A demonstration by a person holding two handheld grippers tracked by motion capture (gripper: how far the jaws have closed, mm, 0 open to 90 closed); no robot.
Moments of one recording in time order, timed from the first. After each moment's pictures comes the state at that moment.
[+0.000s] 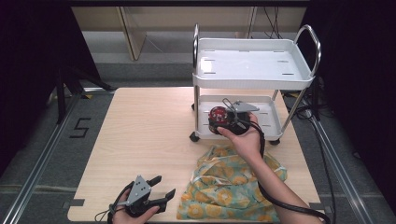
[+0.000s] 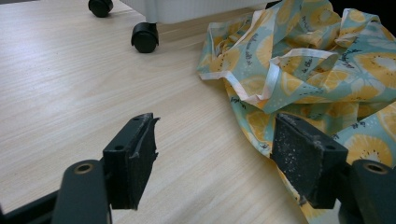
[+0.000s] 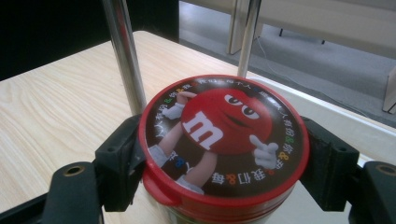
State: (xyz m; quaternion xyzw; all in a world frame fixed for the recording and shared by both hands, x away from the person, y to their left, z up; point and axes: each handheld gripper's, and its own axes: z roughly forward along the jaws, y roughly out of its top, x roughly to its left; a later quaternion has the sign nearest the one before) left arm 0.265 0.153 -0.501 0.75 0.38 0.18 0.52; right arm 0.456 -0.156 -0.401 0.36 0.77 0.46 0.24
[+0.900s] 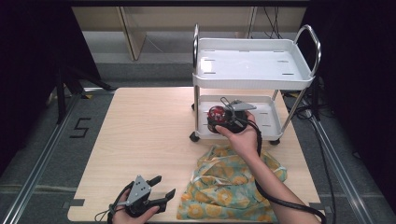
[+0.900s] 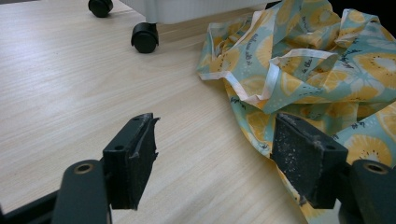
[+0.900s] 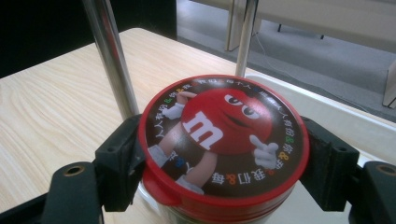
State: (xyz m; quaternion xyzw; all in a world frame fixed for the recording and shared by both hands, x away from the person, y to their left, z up) left arm 0.265 0.153 -0.501 0.75 0.38 0.18 0.52; right arm 0.465 -0.152 -0.406 0.37 0.77 0.46 0.24
